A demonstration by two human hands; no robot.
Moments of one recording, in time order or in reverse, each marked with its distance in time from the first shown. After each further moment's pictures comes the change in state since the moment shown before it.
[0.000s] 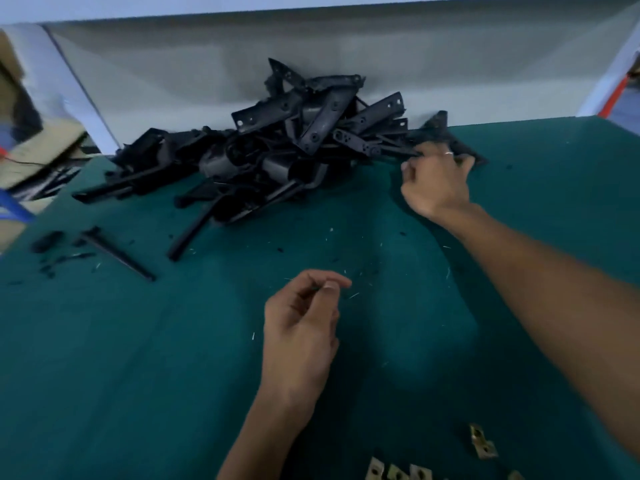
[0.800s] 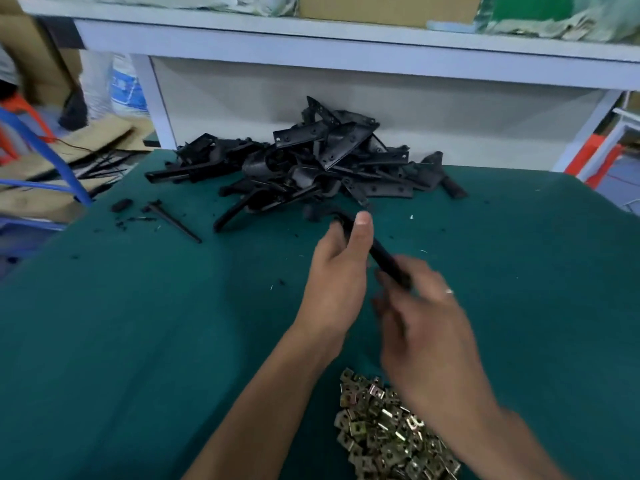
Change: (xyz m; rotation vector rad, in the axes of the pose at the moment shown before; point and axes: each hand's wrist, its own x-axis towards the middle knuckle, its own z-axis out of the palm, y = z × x) left_hand -0.044 0.053 0.040 0.012 -0.033 -0.018; right_hand -0.280 -0.087 -0.144 0.406 0.106 -0.329
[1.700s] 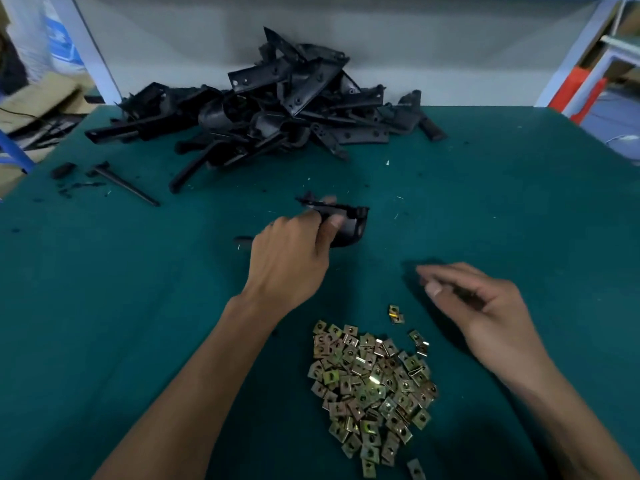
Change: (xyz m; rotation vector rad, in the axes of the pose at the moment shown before) left_hand 0.011 -0.034 -0.029 1.235 -0.001 0.525; right_hand -0.056 0.093 -0.030 0.569 -0.110 0.509
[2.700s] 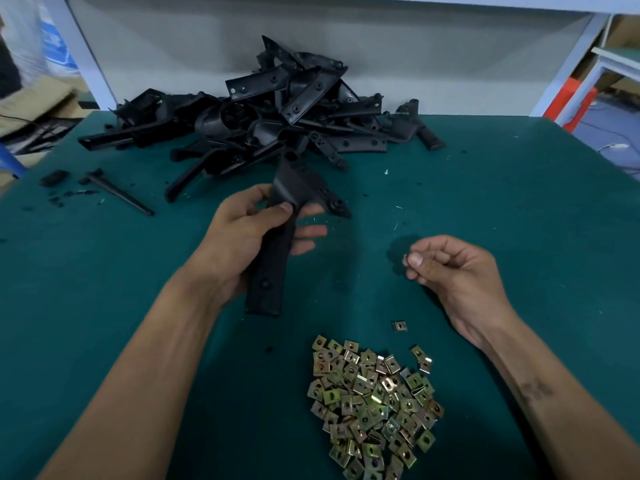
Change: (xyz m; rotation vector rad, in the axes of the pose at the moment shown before) left_hand 0.022 -0.043 -0.029 -1.376 -0.224 -0.360; right_hand 0.062 0.009 0.011 0.542 0.011 0.151
